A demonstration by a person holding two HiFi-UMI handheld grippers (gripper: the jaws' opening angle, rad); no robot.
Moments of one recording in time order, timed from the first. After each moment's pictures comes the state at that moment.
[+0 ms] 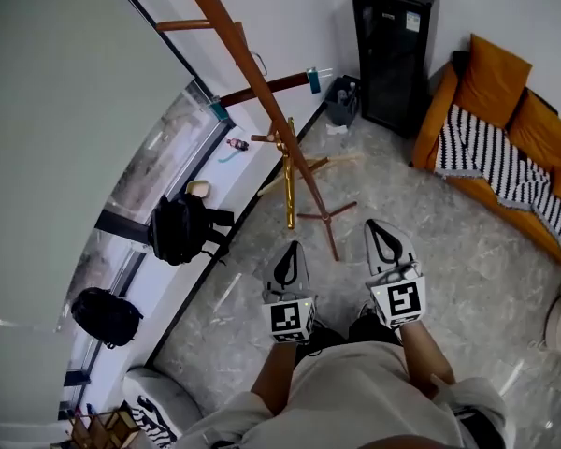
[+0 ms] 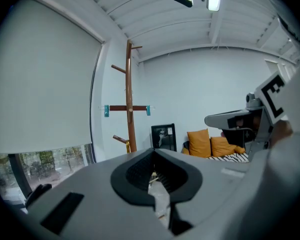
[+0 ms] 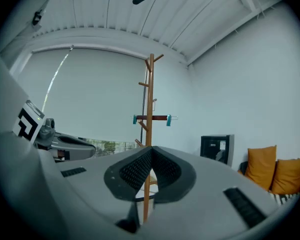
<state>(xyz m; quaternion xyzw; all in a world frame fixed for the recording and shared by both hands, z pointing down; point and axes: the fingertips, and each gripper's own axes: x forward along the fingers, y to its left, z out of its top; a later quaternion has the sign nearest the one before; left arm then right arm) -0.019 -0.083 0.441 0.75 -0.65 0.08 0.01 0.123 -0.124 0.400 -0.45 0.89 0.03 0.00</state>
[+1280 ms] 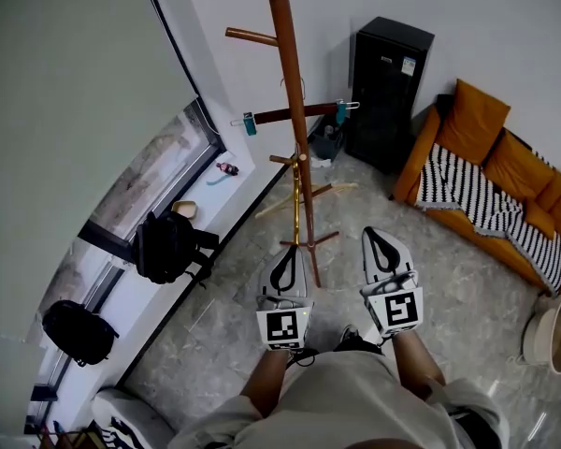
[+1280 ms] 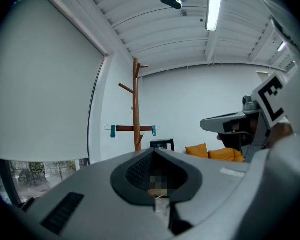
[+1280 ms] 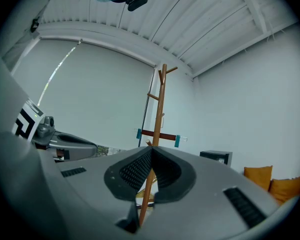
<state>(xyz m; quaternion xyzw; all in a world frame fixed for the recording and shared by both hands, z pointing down) -0.073 -0.075 0.367 0.78 -0.63 0.01 -0.05 0.058 -0.103 0.324 -0.47 0.88 0.10 0.00</state>
